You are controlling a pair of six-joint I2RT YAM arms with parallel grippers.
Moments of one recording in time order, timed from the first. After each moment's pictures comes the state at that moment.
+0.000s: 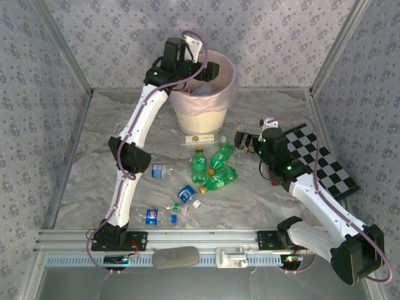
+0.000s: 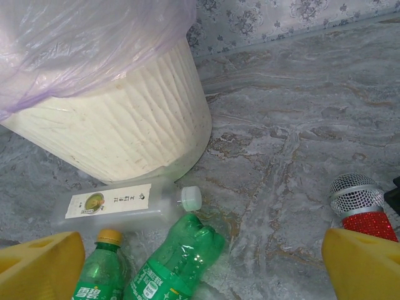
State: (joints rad) left arm -0.49 2.38 2.77 -0.76 0.24 -0.10; right arm 0.45 1.00 0.76 -0.22 0.17 0.43
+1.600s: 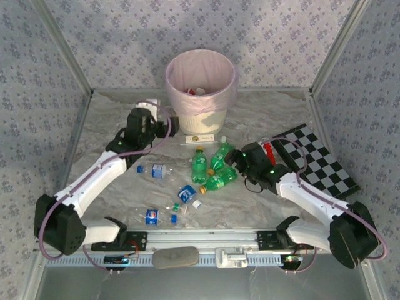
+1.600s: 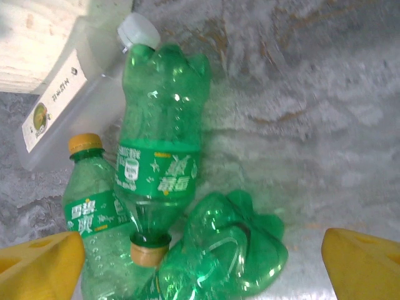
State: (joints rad) left arm -0.49 1.25 0.97 -0.16 -0.15 -0.34; right arm 0.61 1.12 0.64 -0.36 0.09 1.13
